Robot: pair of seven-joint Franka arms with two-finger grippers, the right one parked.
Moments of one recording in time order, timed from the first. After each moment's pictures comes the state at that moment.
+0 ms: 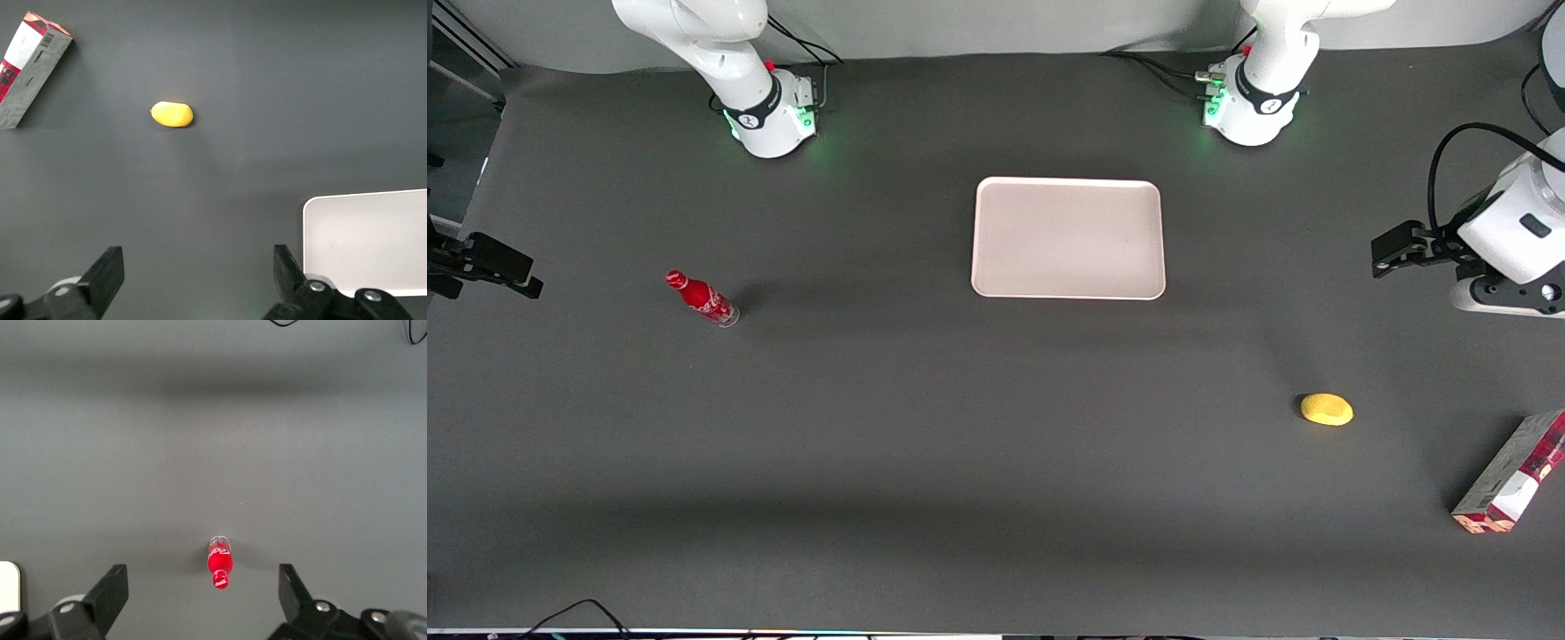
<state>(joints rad) 0.00 0.08 -0.08 -1.54 0.02 1.55 0.02</state>
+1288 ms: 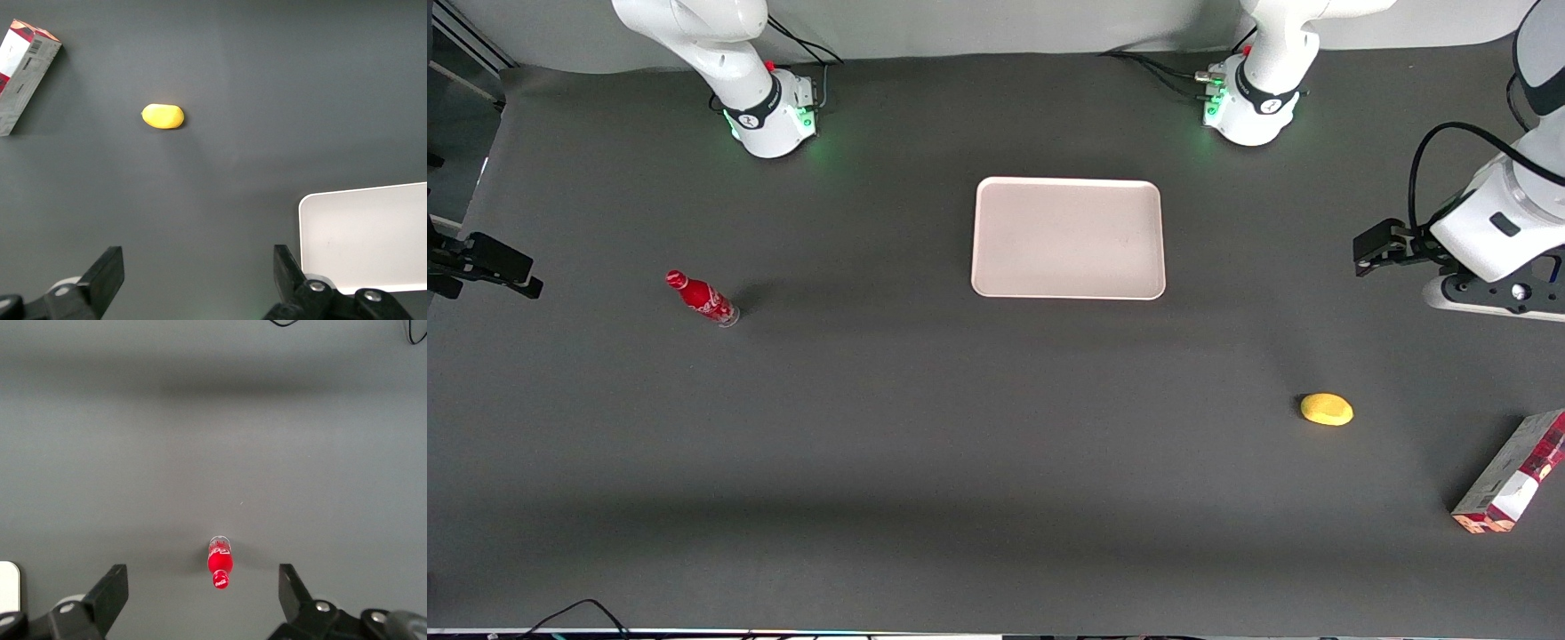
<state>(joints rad) -0.01 0.08 -0.11 -1.54 0.03 1.55 0.02</state>
